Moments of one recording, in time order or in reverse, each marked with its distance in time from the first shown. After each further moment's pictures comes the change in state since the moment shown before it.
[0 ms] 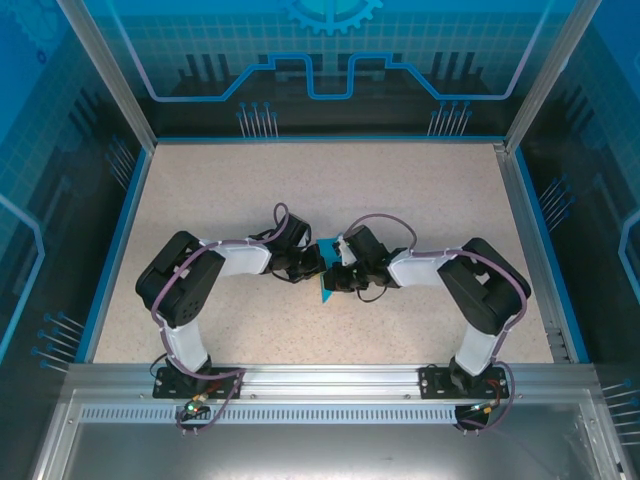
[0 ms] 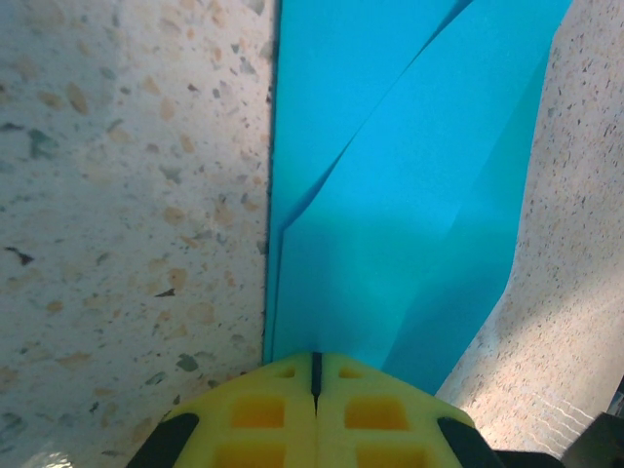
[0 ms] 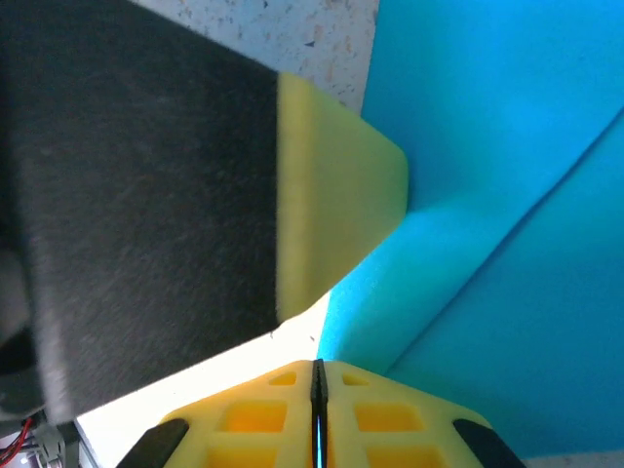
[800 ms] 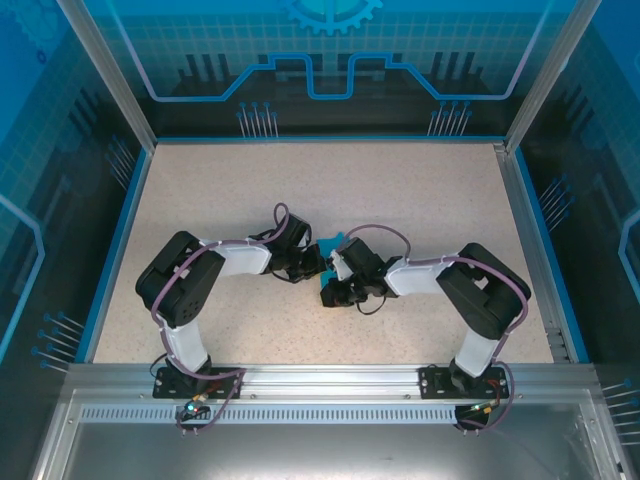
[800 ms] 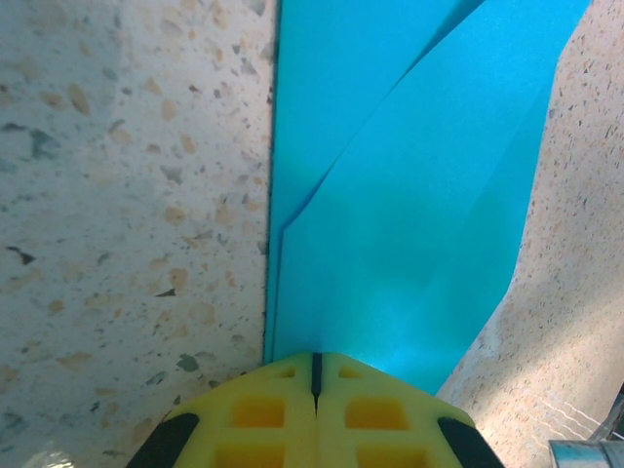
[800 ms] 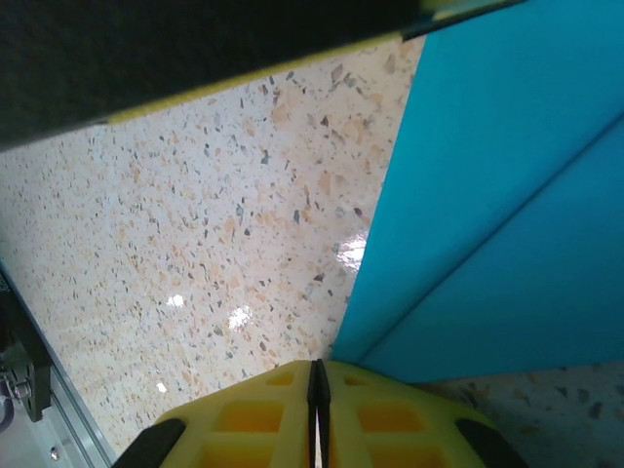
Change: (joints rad) left arm 0.000 0.000 0.000 0.000 -0.008 -0.001; right arm 0.079 -0.036 -0.046 -0.053 -0.014 -0.055
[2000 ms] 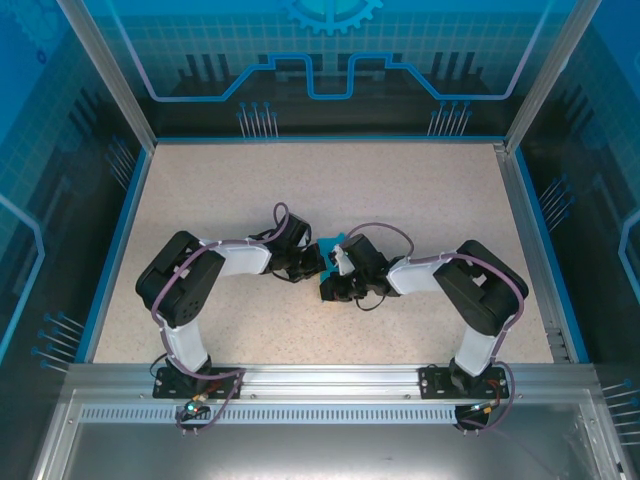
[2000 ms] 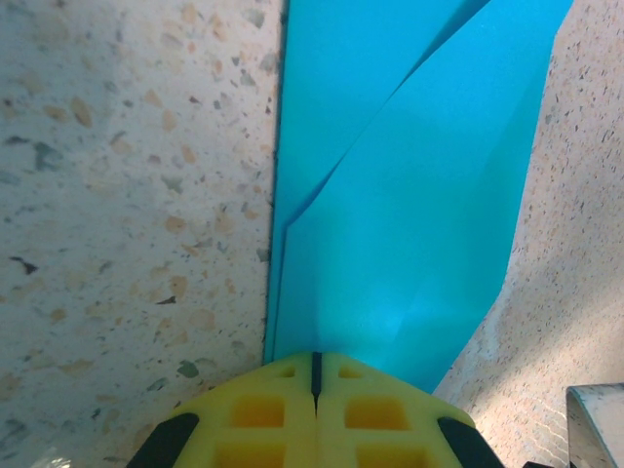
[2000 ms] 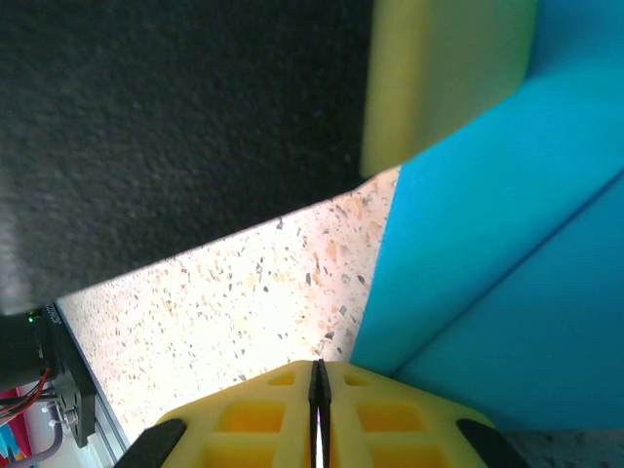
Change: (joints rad) left arm 0.000 0.000 0.000 0.005 -0.002 0.000; right arm -0.037 0.032 -0.020 0.136 -0.053 0.066
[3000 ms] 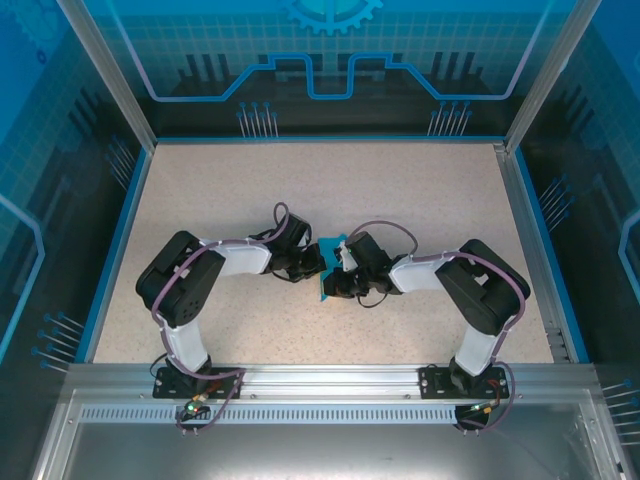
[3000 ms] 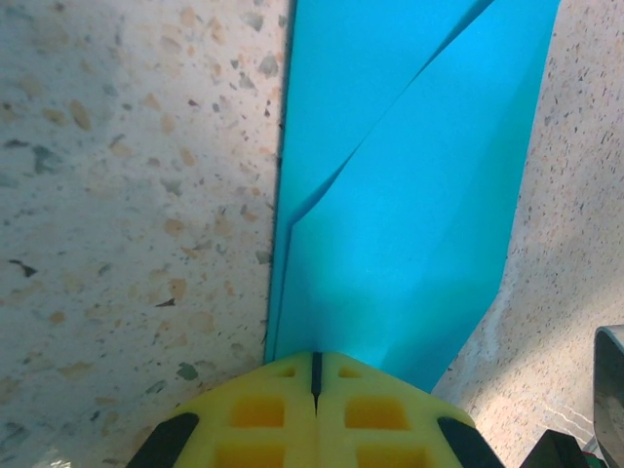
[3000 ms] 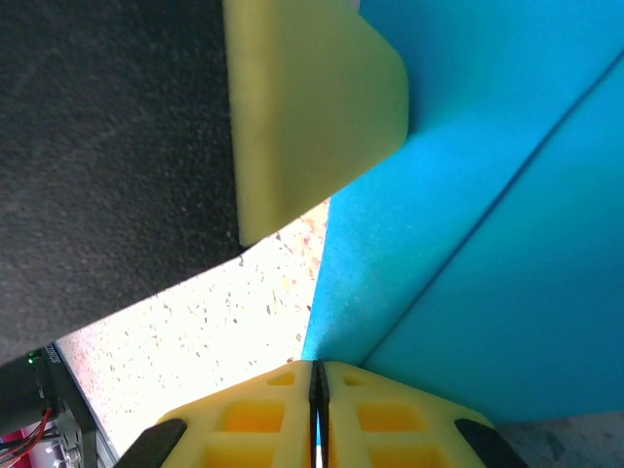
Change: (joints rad) left arm 0.000 0.000 0.000 0.000 -0.002 0.000; right arm -0.028 -0.004 -0.001 -0.001 0.039 0.049
